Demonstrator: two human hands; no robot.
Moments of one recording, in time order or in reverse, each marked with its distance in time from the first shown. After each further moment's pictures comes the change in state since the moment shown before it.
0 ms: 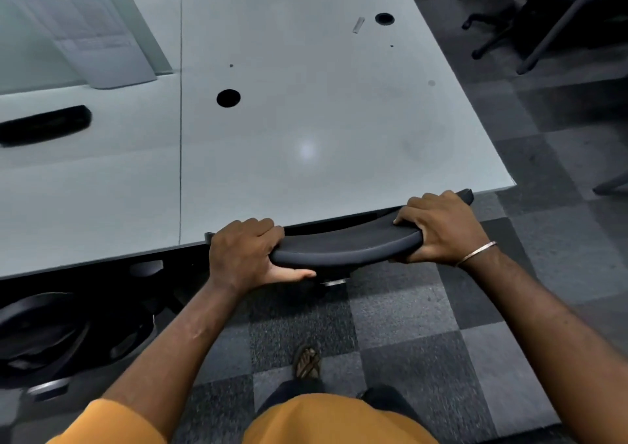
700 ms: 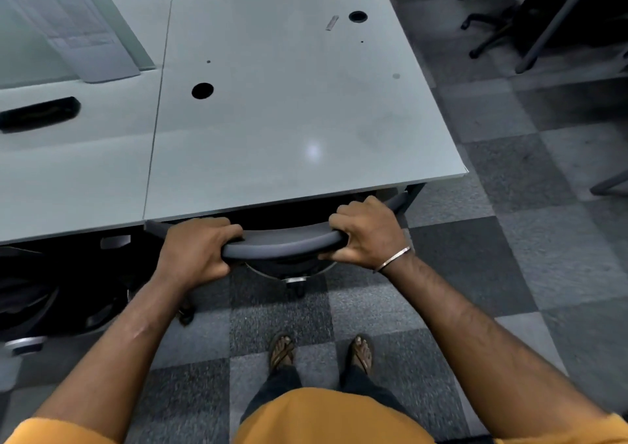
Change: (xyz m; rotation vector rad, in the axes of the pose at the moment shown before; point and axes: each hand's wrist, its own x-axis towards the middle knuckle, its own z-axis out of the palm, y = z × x) left_hand -0.006 0.096 -0.020 0.193 -0.525 -0.194; right_hand -0.069 0.005 0.025 0.153 0.307 -0.198
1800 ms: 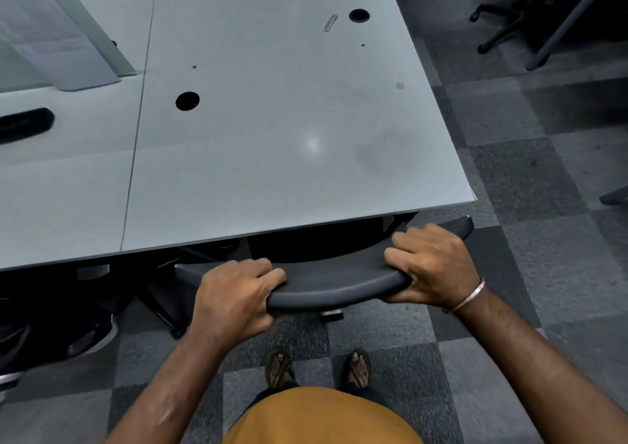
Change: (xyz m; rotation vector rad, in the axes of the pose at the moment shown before) left_hand 0.055 0.076 -0.012 -0.034 -0.055 0.099; right_hand -0.012 0.105 -0.044 -0.190 0.080 -0.151
